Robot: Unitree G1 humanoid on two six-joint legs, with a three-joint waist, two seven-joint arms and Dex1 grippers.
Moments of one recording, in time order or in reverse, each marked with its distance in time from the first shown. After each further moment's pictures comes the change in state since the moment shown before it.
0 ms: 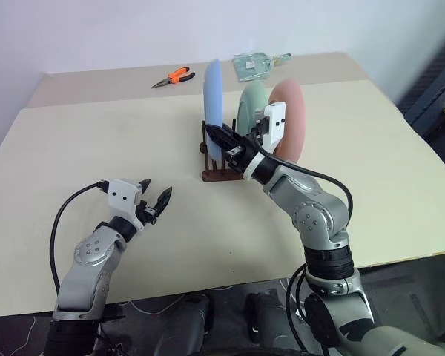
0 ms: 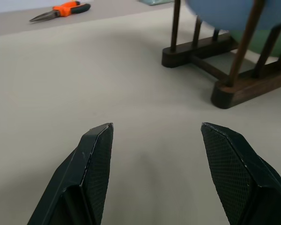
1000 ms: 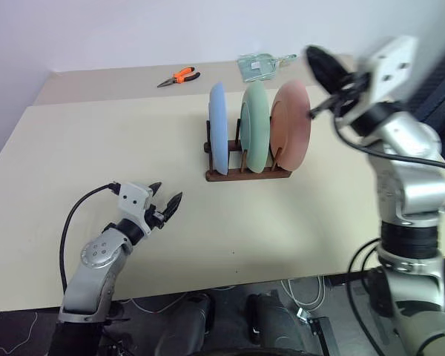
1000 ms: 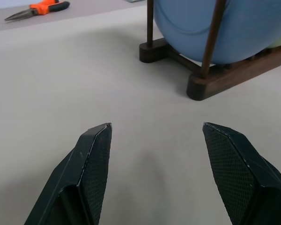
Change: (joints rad) left arm -0.011 -0.015 -0.034 0.016 0.046 -0.008 -0.041; right arm -0.046 -0.519 -0.258 -0.007 -0.304 -0.366 0.148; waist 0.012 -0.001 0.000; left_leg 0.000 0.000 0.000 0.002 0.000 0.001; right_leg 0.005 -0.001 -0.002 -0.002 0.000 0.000
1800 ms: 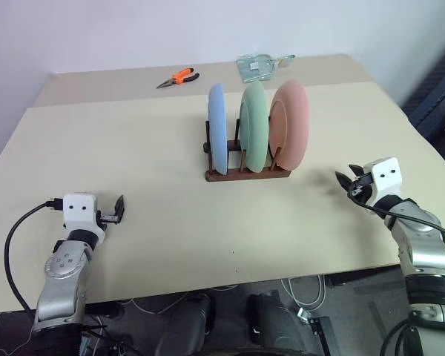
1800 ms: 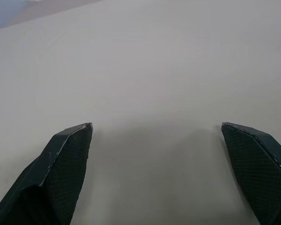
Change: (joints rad) left arm 0.056 0.016 0.232 0.192 0.112 -0.092 0.227; right arm 0.366 -0.055 -0.010 0.503 -0.115 -0.221 0.082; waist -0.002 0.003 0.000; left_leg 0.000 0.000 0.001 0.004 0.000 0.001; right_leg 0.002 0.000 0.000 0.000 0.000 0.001
